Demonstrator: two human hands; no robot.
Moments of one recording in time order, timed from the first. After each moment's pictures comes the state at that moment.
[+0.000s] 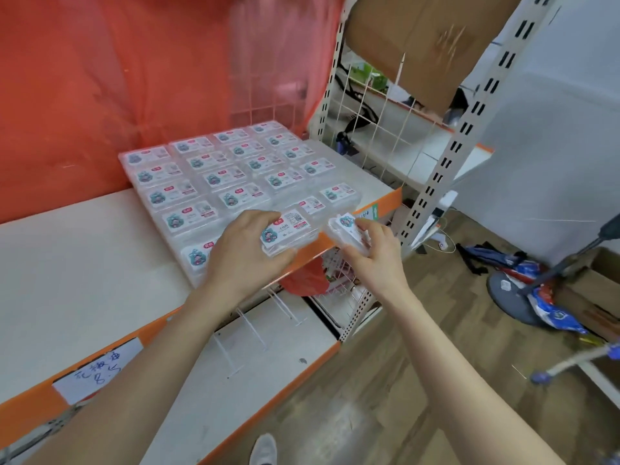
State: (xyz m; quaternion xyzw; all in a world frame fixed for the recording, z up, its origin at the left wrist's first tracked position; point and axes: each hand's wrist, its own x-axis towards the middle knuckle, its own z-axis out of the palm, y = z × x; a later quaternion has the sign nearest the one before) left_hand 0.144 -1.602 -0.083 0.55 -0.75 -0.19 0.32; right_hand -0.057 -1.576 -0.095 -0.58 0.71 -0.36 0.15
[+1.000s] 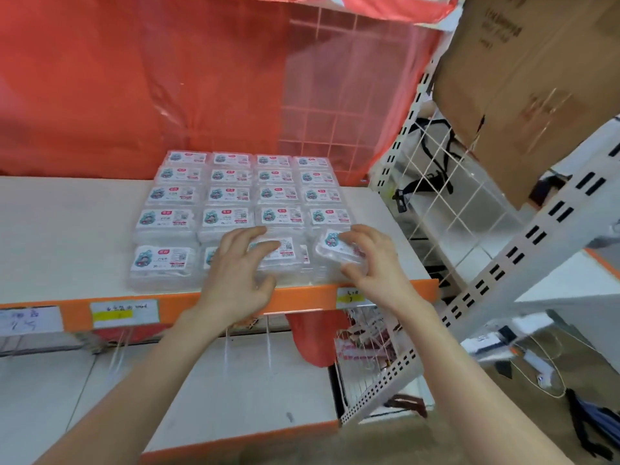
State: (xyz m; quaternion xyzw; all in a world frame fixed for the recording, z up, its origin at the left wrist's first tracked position) left_hand 0.048 -1.633 -0.105 0.68 -0.64 -0.04 0.34; right_hand -0.154 -1.730 -0.088 -0.86 0.43 -0.24 0.17
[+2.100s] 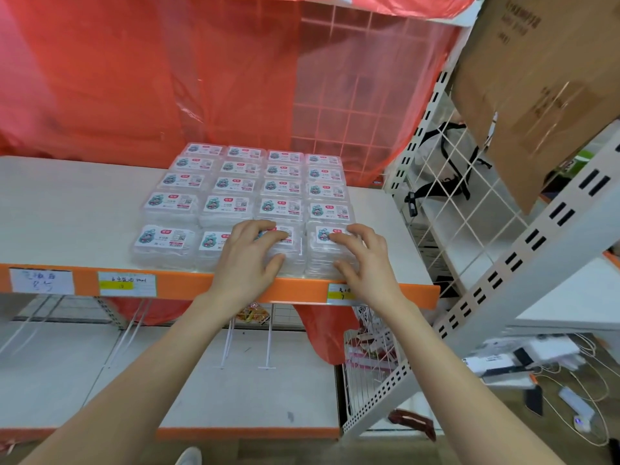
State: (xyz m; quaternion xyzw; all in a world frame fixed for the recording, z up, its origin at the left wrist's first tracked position) left_hand 0.019 -1.649 -0.113 0.71 -0.61 0.03 0.34; right_hand -0.163 -1.745 -0.108 -0.88 0.36 -0.26 0.16
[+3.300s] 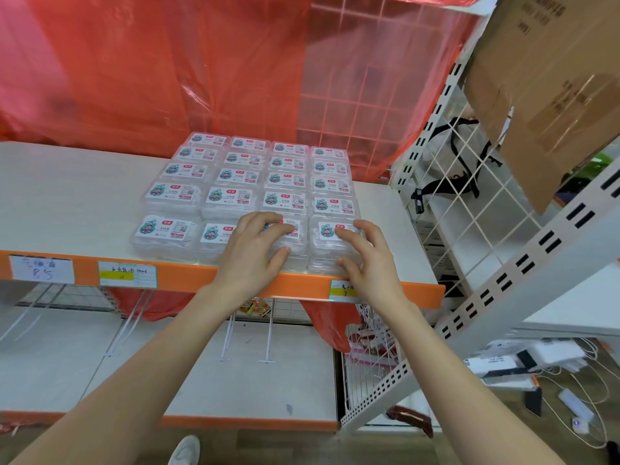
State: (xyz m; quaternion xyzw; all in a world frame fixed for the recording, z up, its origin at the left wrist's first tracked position) left_hand 0.018 -1.653 -0.113 0.70 -0.62 0.04 0.35; right_hand -0.162 -1.745 -0.114 -0.86 0.35 -0.30 0.21
